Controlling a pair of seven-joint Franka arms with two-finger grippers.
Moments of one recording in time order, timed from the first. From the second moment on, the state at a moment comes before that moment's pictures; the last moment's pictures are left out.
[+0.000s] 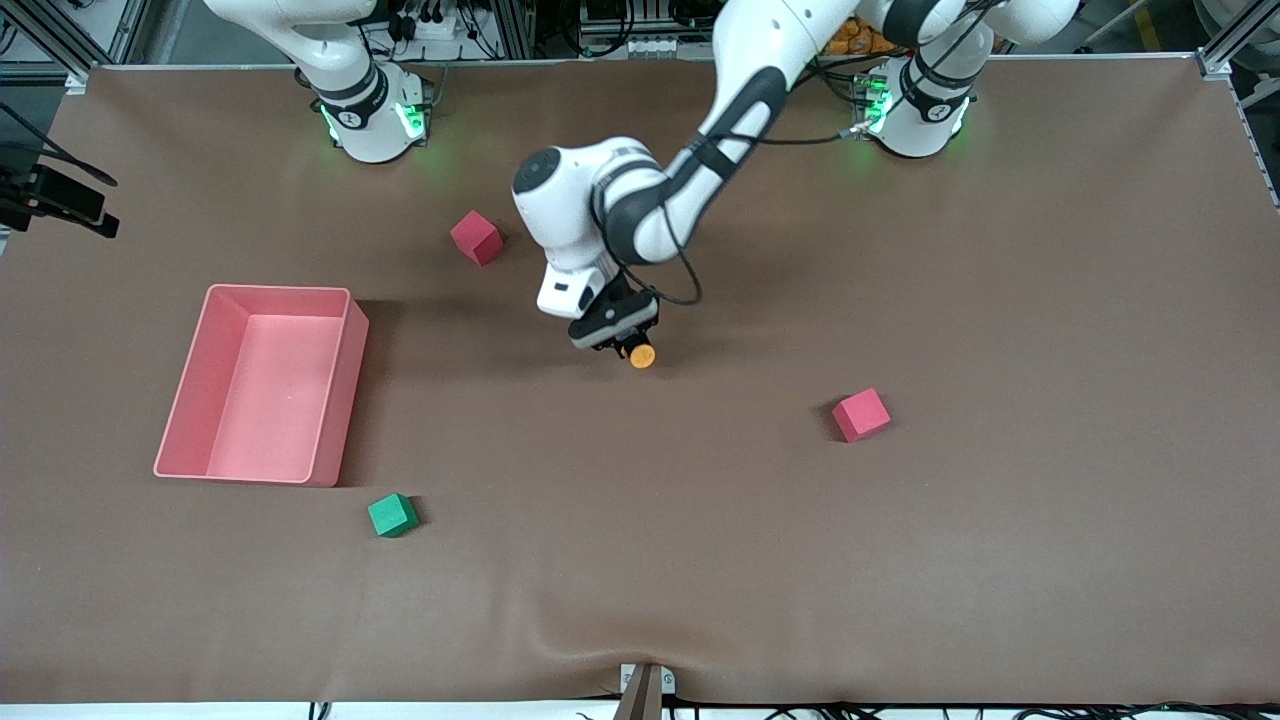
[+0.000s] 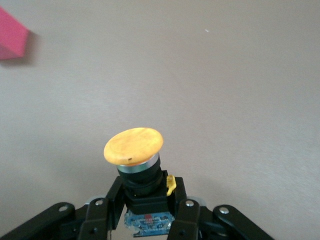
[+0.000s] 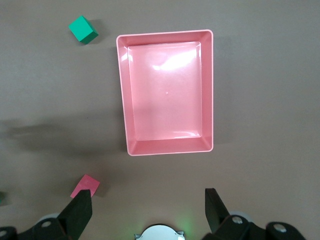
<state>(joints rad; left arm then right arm) -1.00 0.84 -0.01 -1.27 0.50 1.95 -1.64 0.01 -0.03 -0.12 -1.52 0.00 1.39 -0.01</state>
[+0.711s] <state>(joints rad) -1.18 0.92 0.01 -1.30 0.90 1.77 -2.07 0.01 -0.03 -0.12 -1.52 0.01 1.42 -0.01</state>
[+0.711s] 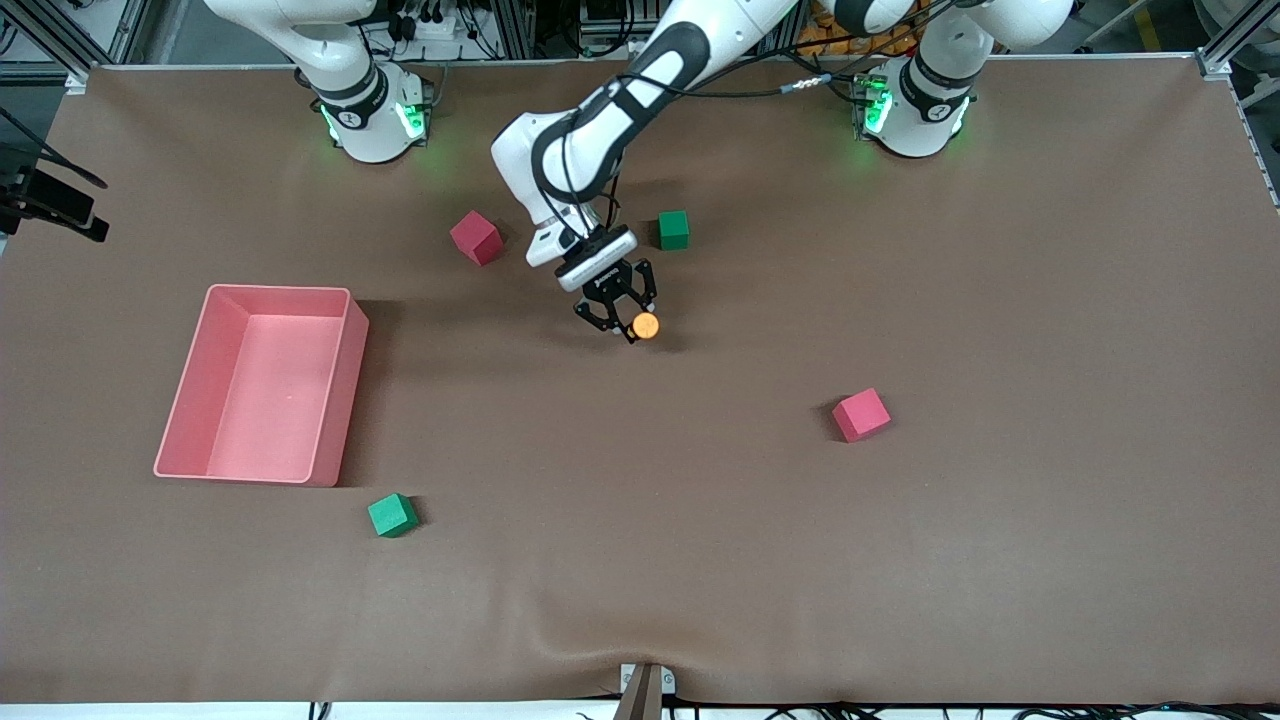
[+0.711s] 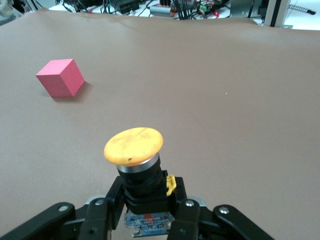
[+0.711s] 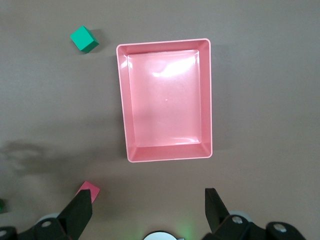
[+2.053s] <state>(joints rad) -1.24 1.04 0.01 -1.32 1.09 1.66 -2.28 0.01 -0.02 -0.11 -1.52 0.01 1.42 -0.04</state>
